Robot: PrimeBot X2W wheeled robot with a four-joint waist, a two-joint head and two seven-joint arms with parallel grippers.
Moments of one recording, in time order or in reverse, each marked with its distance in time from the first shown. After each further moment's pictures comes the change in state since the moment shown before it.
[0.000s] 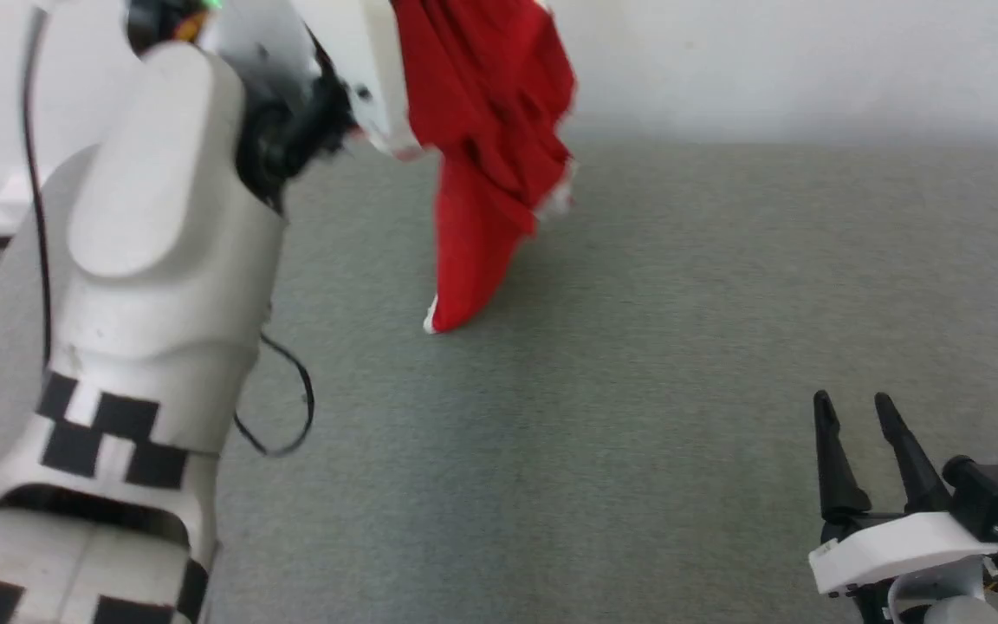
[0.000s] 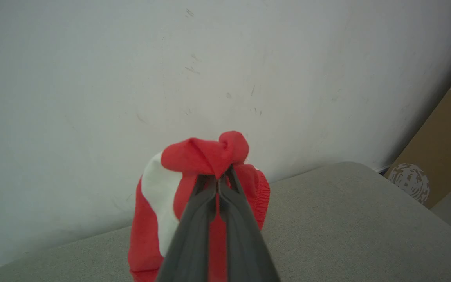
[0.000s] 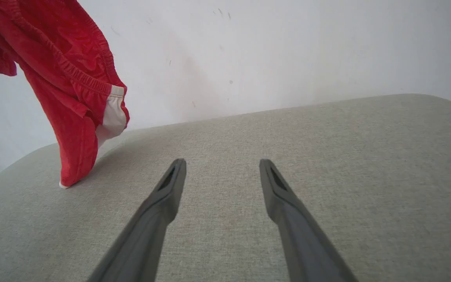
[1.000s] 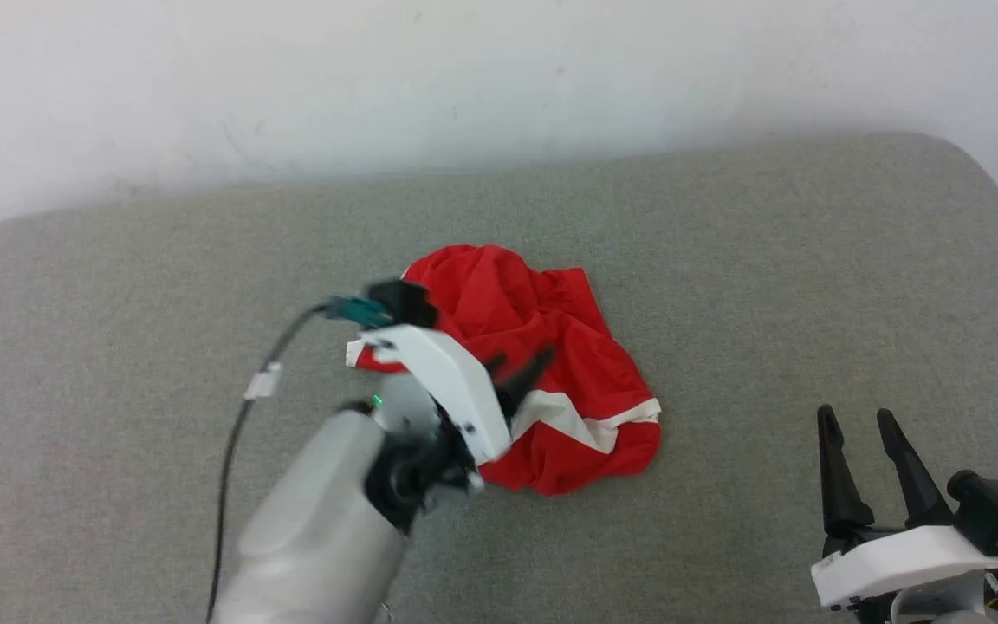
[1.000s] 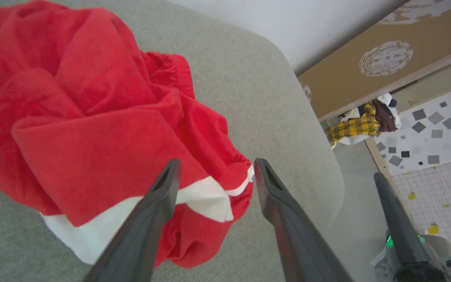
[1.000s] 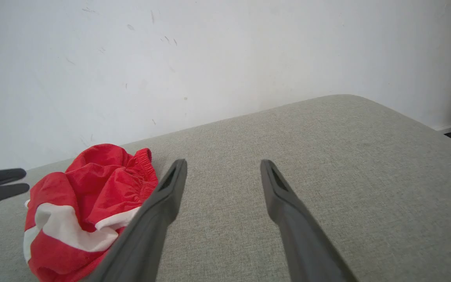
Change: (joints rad) left arm 0.579 -0.120 -0.173 -0.014 -0.362 0.091 -0.013; right arm 0.024 0.000 -0.014 -0.003 0.037 0.000 0.000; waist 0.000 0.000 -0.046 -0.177
